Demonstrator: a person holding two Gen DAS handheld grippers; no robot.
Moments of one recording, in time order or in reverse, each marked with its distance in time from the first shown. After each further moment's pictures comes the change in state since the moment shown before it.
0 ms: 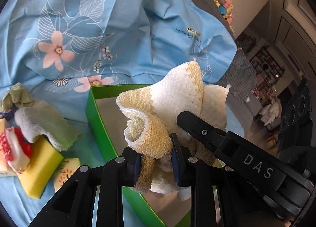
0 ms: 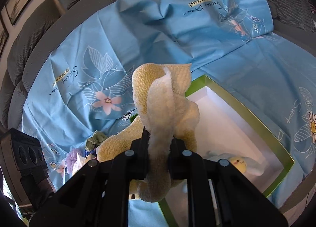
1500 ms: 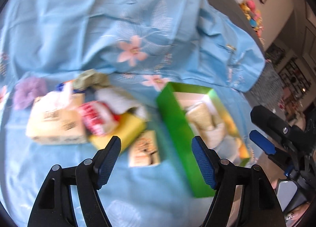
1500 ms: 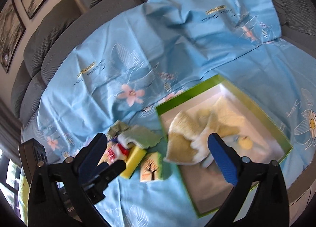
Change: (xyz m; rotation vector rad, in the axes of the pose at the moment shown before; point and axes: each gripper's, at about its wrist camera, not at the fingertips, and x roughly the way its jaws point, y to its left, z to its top) left arm -0.105 0.070 -0.041 -0.111 -0.053 0.246; right arm -0.046 0.046 -0.035 -0.097 0.014 0.096
